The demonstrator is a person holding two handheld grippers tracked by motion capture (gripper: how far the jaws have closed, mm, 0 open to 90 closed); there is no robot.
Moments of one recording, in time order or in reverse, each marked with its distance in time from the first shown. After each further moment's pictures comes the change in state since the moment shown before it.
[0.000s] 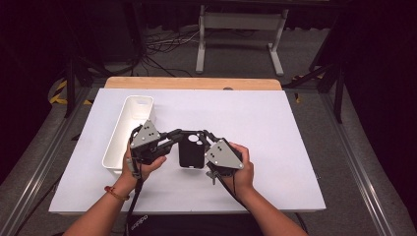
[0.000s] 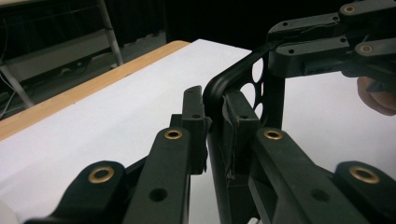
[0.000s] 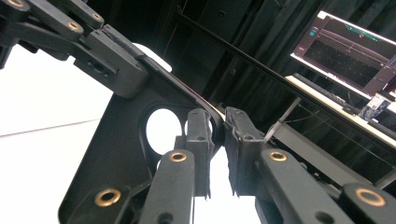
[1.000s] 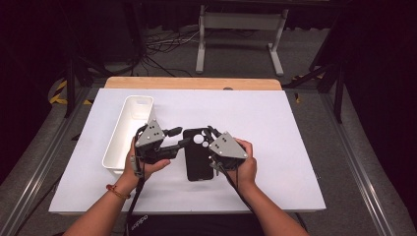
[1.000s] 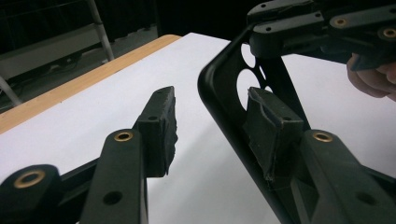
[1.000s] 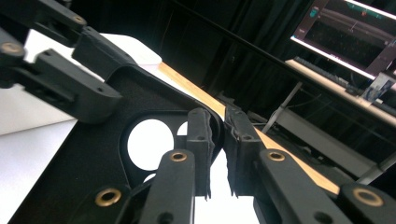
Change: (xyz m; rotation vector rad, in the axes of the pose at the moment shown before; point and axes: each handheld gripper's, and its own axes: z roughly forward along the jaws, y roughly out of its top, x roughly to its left) left arm -0.001 0.000 0.011 0.028 -0.026 0.010; right arm -0.015 0.001 0.006 0.053 -0.002 0.053
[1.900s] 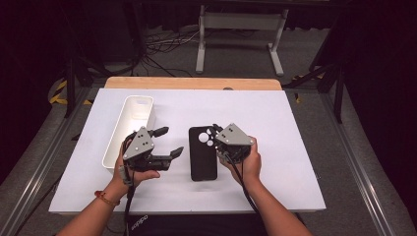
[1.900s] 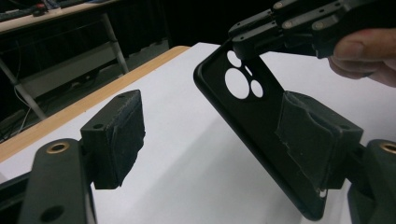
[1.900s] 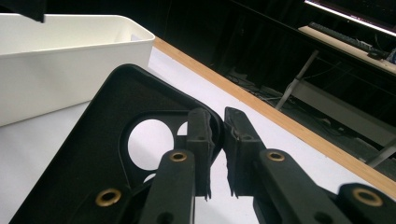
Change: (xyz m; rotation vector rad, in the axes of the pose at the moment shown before) left arm -0.007 -0.005 -0.027 -0.045 0.036 0.064; right arm -0.023 -0.006 0.010 0.098 0.049 0.098
